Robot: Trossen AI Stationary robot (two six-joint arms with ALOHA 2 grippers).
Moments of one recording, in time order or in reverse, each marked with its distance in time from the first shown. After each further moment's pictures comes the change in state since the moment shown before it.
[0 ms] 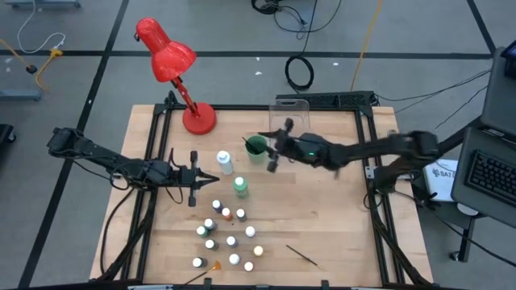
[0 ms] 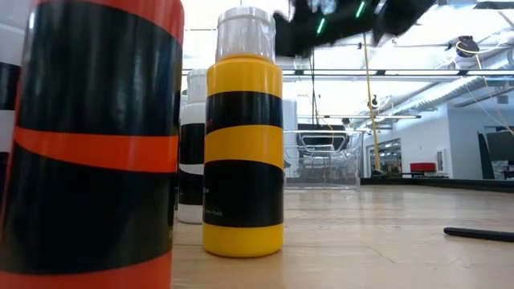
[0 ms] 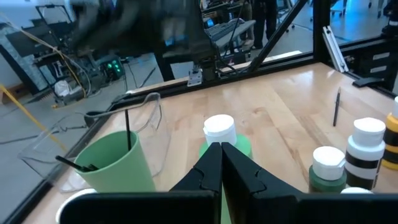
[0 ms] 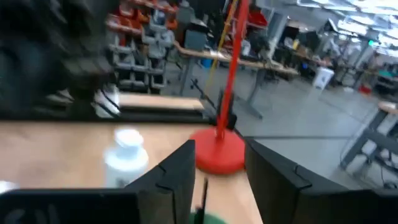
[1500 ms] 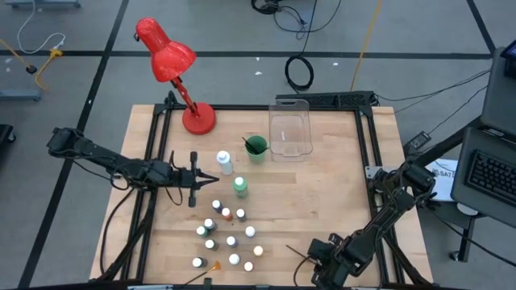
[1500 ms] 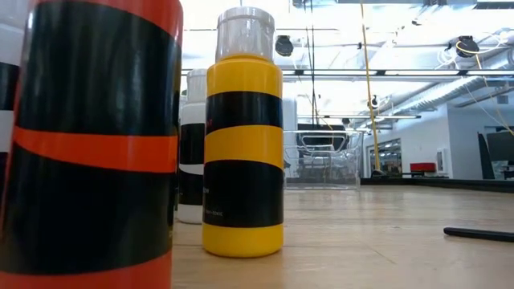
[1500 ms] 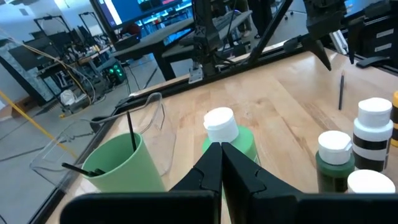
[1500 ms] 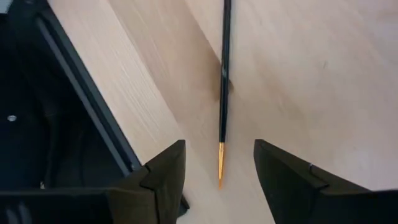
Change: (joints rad) left arm 0.000 0.000 0.000 -0.021 -0.001 0.082; right arm 0.931 0.320 0.284 -1.156 -0.238 1.671
